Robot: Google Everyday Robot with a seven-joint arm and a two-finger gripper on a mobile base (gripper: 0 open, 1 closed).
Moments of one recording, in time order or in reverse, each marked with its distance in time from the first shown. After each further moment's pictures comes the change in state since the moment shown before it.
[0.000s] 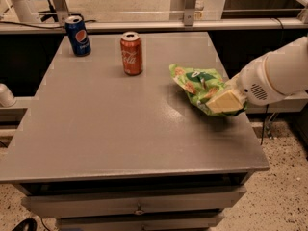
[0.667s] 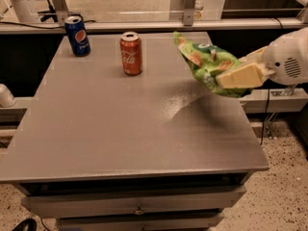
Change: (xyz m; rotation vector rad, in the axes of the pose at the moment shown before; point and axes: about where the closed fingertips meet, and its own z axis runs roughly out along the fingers) arm -0.039 -0.016 -0.053 -0.072 -0.239 0.069
